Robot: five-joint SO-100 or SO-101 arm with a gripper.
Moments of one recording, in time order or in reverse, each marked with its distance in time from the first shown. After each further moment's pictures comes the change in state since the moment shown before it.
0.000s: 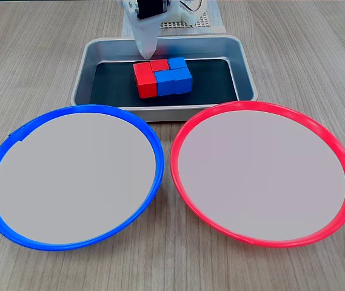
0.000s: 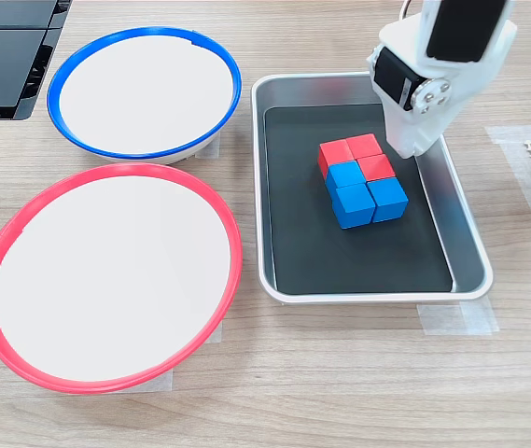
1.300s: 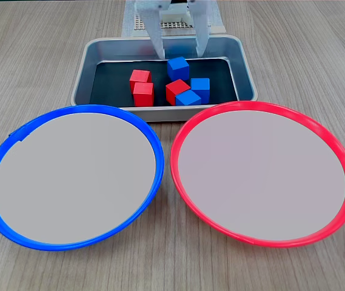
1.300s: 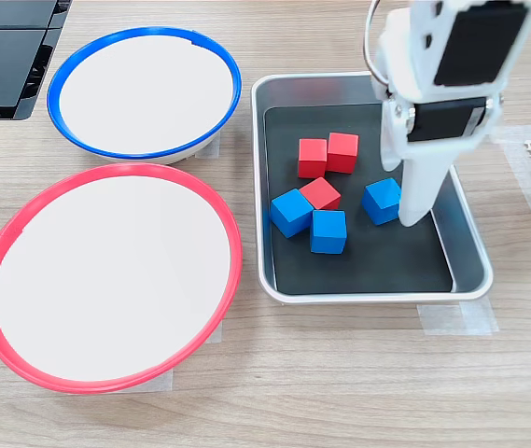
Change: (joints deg) arm -13.0 -3.3 -9.8 7.7 -56.7
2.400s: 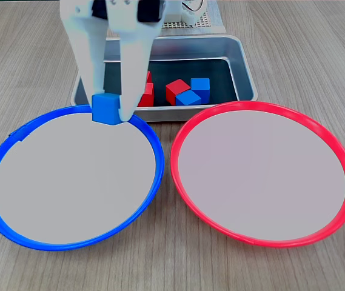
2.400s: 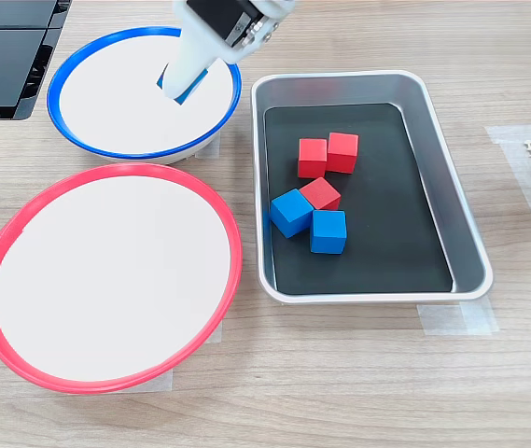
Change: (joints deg) arm 9.6 -19.1 -26.0 -30.1 22.8
